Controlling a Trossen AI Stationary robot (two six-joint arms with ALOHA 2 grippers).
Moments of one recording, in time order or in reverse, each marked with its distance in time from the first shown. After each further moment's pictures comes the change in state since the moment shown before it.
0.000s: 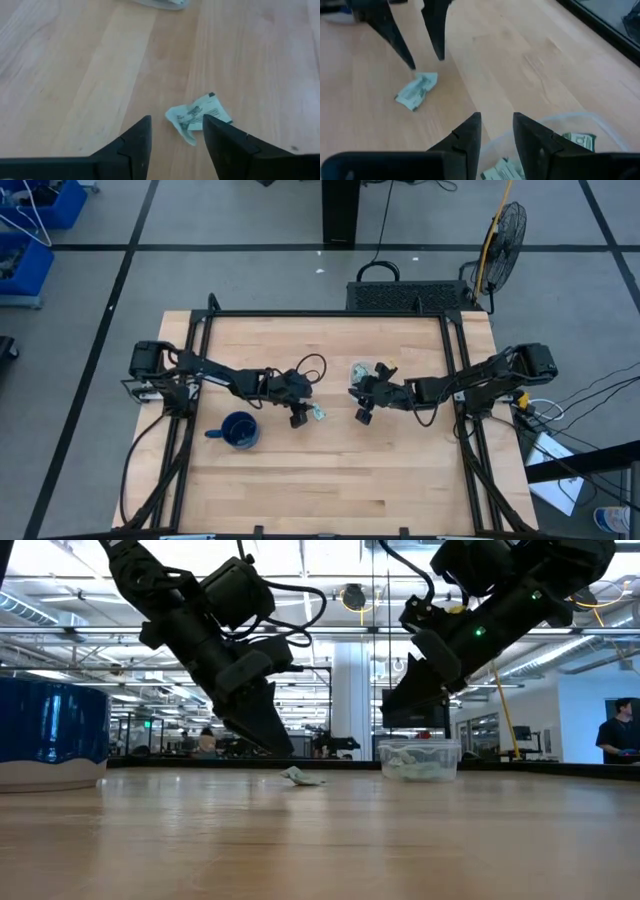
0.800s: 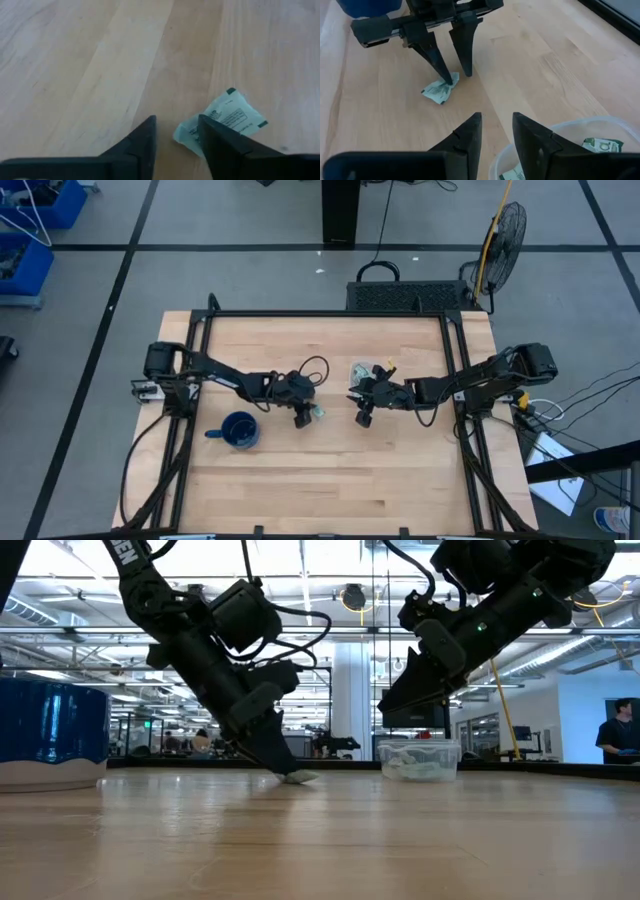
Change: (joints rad) left arm 0.008 0.108 0.000 0.091 -0.039 -0.018; right arm 0.002 0.000 0.001 0.026 -0.080 0.004
